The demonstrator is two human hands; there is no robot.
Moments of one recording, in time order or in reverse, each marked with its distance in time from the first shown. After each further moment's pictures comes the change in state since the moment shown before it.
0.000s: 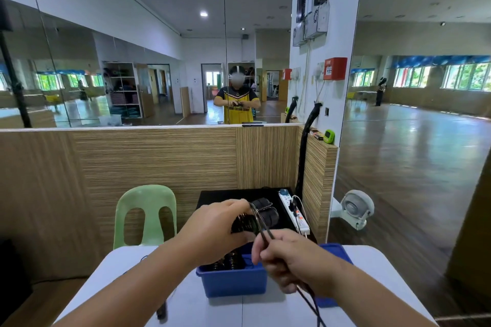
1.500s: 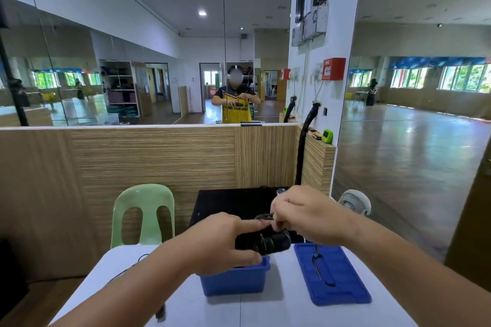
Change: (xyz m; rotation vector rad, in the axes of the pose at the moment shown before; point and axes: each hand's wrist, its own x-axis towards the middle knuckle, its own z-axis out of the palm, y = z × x) left_hand -0.008 0.011 -0.009 -0.151 -0.304 0.021; right_hand -0.022 -0.077 -0.014 -0.882 0.232 -0.231
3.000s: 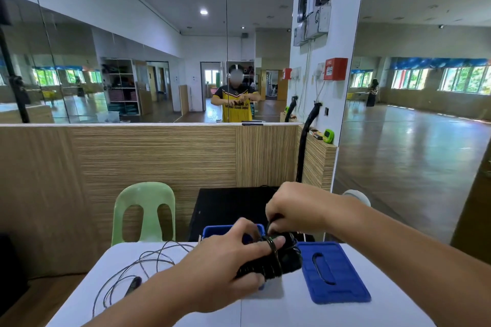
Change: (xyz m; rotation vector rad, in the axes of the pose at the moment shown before) left_hand -0.039 0.019 0.019 0.134 0.073 0.130; right_hand 0.034 0.015 0.002 -0.731 -0.206 -0.194
